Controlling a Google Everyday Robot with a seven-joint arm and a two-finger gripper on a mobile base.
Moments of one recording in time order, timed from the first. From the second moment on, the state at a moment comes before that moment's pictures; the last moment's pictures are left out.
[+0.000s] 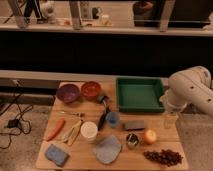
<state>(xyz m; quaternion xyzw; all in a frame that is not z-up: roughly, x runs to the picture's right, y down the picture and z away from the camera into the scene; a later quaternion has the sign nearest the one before) 0.294 0.111 0.681 -0.28 0.02 0.03 0.96</state>
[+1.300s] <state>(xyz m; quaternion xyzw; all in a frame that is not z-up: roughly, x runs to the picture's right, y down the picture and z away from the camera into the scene) 0.285 0.119 0.680 -0.29 0.03 0.01 0.96</state>
